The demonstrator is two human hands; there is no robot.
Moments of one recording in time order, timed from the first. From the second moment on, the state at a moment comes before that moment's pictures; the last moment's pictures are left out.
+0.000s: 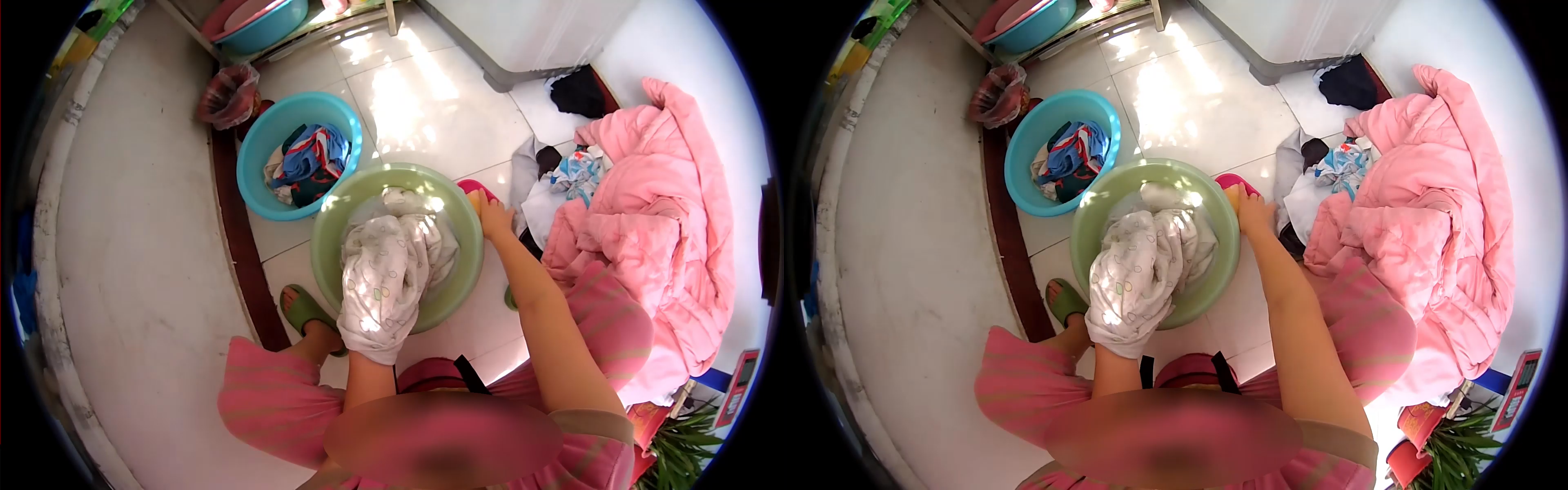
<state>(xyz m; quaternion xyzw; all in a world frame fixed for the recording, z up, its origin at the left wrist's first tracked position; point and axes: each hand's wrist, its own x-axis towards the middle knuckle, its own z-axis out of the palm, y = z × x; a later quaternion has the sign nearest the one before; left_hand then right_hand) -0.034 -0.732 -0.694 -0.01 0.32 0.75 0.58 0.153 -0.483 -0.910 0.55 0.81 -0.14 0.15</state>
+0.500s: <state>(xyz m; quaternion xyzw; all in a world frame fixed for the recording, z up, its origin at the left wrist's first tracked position) -0.038 -0.729 -0.697 0.03 0.28 0.80 0.53 0.105 -0.542 -0.747 0.41 0.63 -0.55 -0.35</state>
